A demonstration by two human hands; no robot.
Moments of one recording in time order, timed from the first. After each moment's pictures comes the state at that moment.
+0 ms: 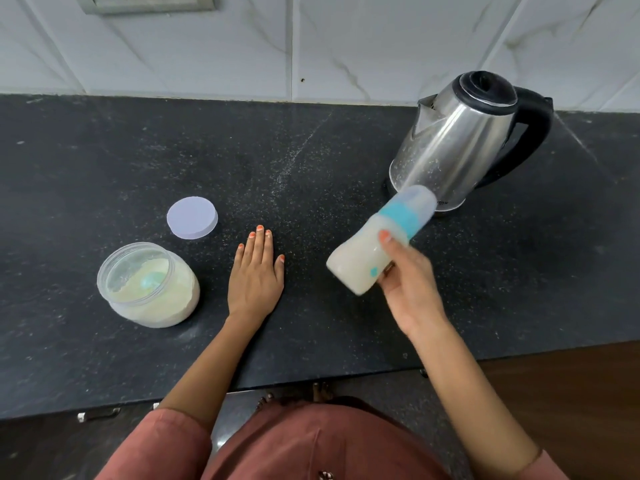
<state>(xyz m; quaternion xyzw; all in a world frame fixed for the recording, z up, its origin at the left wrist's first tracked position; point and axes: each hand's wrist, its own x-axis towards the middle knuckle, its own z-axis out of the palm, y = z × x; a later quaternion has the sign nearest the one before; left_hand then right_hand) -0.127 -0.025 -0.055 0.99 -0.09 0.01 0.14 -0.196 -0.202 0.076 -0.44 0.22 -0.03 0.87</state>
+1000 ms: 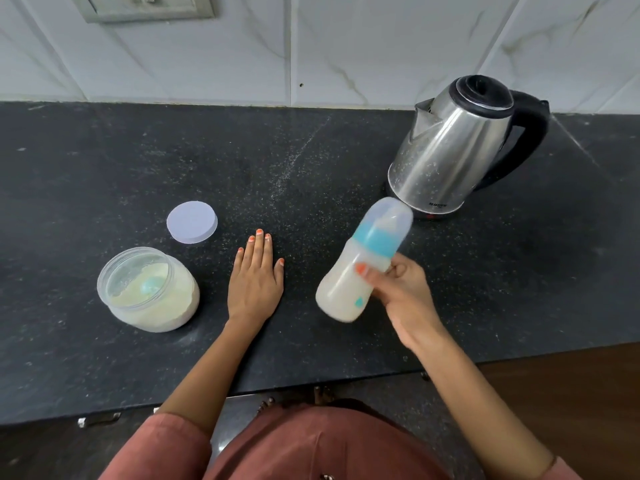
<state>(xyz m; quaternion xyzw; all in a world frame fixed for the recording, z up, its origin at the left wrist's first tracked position) -0.126 -0.025 -0.056 0.99 -0.08 0.01 0.15 -0.207 -0.202 0.072 -0.58 0.14 0.02 0.80</state>
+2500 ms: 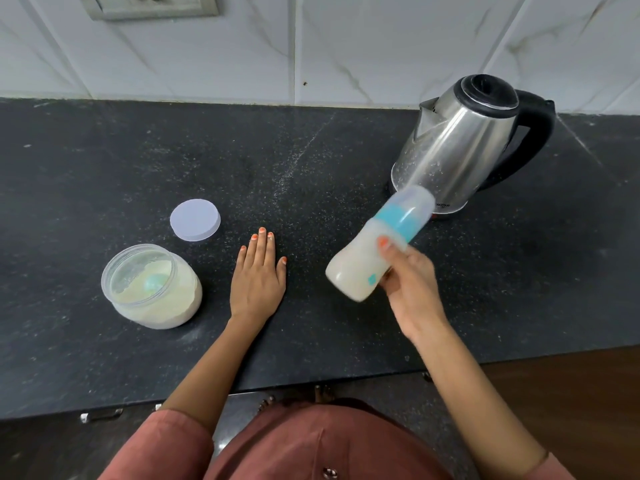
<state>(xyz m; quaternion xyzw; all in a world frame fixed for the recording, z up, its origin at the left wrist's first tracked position) -0.127 -0.025 -0.056 0.99 -0.08 0.01 0.14 -0.198 -0.204 0.072 -0.50 0.18 -0.02 0.84</state>
